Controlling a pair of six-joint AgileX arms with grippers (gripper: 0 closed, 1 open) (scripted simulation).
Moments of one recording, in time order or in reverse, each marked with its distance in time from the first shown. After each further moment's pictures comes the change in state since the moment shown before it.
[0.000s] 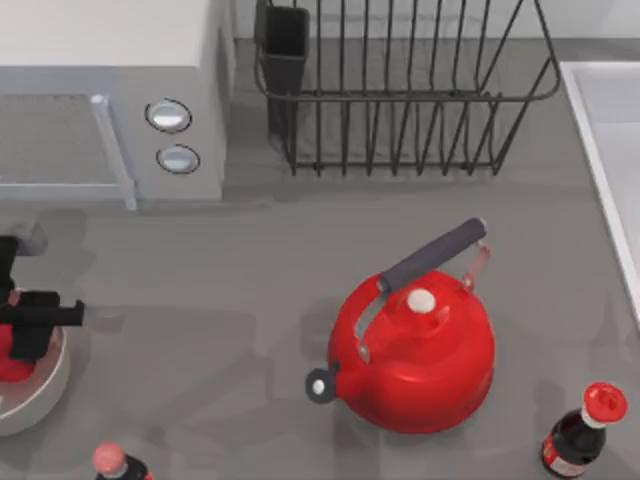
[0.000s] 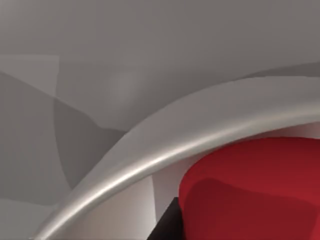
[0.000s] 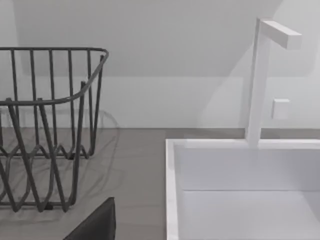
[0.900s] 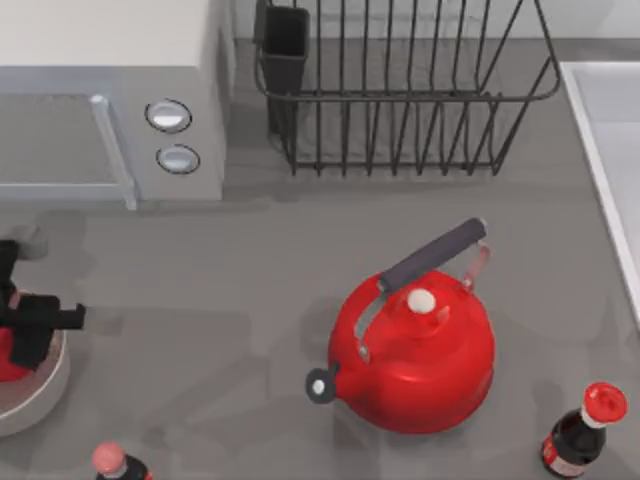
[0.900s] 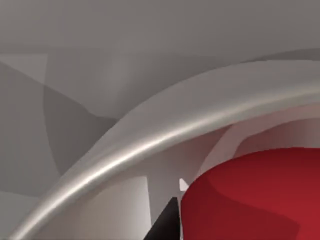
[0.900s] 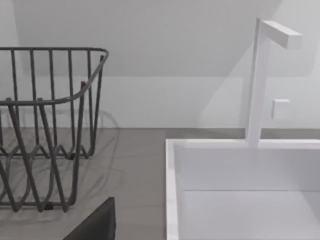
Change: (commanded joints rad) left arm 0.005 -0.157 0.010 -0.137 -0.004 0.017; right arm 0.000 0.000 0.000 0.000 0.000 0.000
